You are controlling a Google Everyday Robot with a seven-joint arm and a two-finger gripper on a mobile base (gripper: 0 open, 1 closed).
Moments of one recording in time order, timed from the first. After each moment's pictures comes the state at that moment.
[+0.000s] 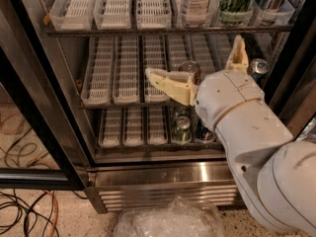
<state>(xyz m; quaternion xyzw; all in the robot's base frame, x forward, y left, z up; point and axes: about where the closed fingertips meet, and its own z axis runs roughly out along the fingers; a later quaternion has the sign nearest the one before) 0.490 -0.077 1.020 -0.16 0.63 0.06 0.76</state>
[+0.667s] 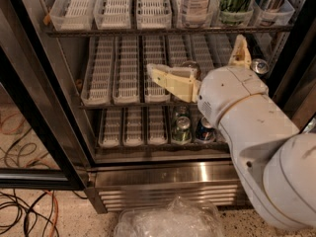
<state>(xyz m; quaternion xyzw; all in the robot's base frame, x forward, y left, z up) 0.491 -0.078 1.024 -0.15 0.64 0.07 0.75</state>
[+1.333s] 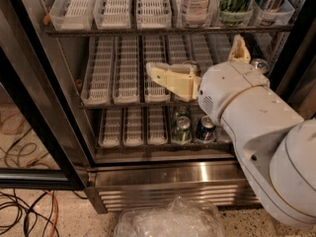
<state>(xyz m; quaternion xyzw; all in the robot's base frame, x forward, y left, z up) 0.493 -0.075 1.021 -0.16 0.67 0.09 0.72</state>
